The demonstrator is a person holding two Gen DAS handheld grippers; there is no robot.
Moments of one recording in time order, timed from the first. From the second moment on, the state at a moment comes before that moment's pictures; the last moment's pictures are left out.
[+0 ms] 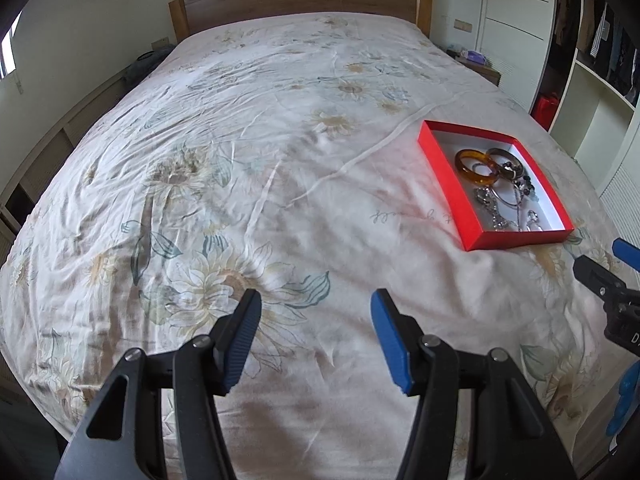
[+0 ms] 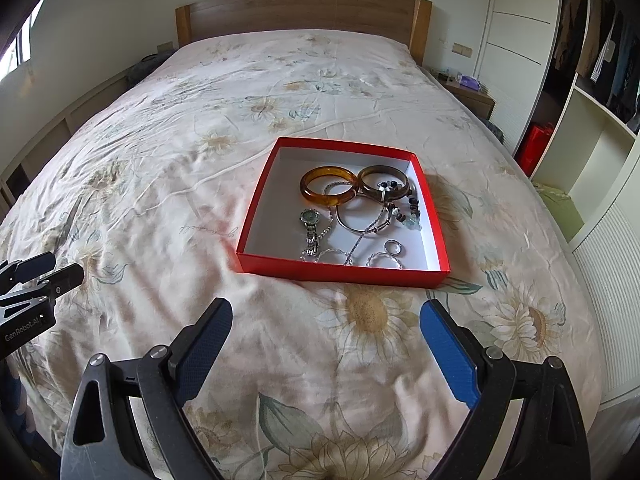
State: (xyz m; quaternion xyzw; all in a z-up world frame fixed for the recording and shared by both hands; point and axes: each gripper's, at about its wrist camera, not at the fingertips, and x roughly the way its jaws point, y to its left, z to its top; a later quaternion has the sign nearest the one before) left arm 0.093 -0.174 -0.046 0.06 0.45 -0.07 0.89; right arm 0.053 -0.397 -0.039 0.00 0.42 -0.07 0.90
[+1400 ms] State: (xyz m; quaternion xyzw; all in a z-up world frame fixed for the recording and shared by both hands) left arm 0.087 -0.188 -0.034 0.07 0.44 -0.09 0.89; right arm 0.035 -0.417 -0.031 0.01 0.42 -0.10 0.90
